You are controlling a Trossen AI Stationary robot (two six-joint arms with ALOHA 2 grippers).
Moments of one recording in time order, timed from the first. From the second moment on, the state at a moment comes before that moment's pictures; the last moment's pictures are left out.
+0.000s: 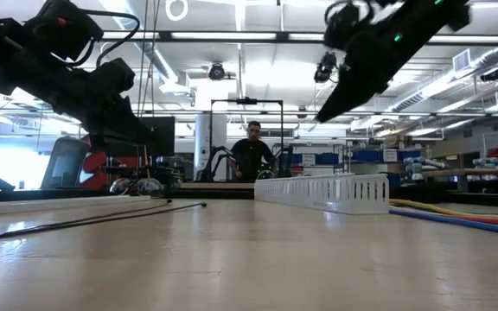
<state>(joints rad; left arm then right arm) 0.04 0.94 0.22 0.26 -0.29 -0.42 0.12 1.32 0.80 -0.18 0.38 0.15</state>
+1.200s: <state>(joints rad) -0.05 1.37 0.39 0.31 -0.61 -0.87 0.45 1.26 0.55 -0.37 0.73 0.78</state>
